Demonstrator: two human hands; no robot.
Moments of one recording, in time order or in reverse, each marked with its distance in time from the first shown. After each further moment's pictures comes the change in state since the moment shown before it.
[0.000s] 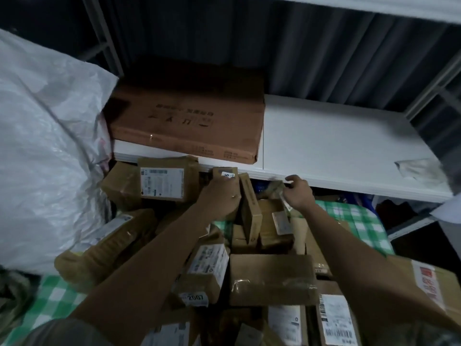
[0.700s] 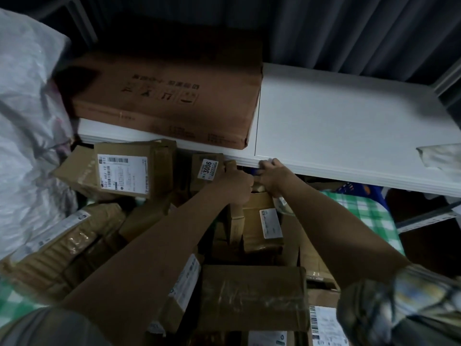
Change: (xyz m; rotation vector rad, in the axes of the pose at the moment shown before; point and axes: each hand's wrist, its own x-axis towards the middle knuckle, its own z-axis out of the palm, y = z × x) left_hand 0.087 0.044 0.047 0.270 -0.336 0.018; right_hand 0.089 0.000 0.028 -1.362 -0.379 -0.742
